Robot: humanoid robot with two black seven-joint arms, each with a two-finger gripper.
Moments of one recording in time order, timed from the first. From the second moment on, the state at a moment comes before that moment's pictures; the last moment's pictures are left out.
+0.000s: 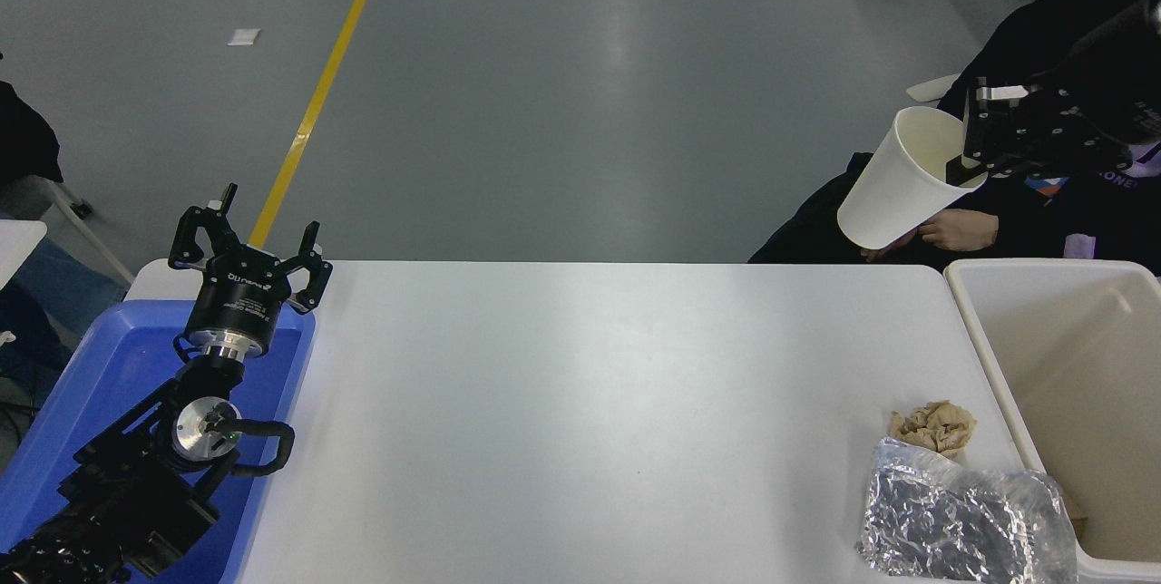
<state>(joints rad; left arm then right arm) -0.55 0.24 -0.94 -0.52 0.00 -0.56 -0.50 2.36 -0.60 -1.55 1.28 -0.14 0.79 0.16</state>
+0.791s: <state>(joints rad) -0.55 0.24 -0.94 -0.52 0.00 -0.56 -0.50 1.54 -0.79 -1.37 0.88 -0.06 0.26 0.16</state>
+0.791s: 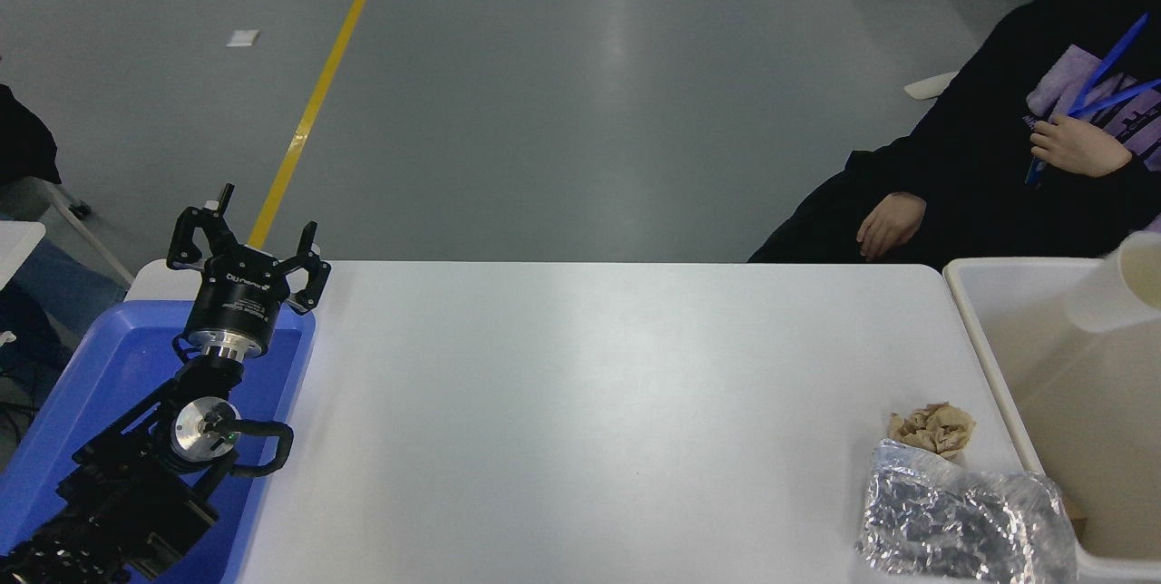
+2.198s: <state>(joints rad) -0.55 0.24 -0.94 -0.52 0.00 -0.56 -0.50 0.80 -0.56 -0.90 0.21 -0.03 0.11 -0.04</state>
